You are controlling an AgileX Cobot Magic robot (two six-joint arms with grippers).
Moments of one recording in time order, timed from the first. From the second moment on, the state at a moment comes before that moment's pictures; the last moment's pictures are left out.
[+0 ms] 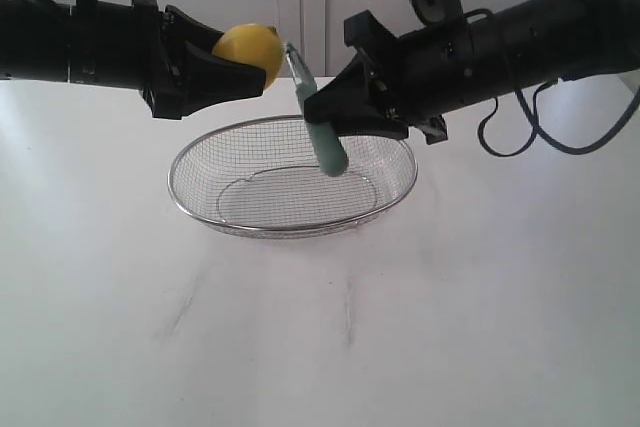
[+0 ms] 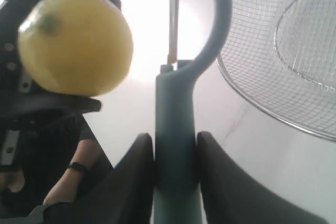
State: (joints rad) left arm -0.23 1.64 -1.16 -1.51 0.98 1.88; right arm 0.24 1.72 -1.23 1.25 1.03 -0.67
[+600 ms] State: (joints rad) left arm -0.23 1.64 -1.16 -1.51 0.99 1.88; right arm 0.28 1.75 -1.20 1.33 1.10 -0.73
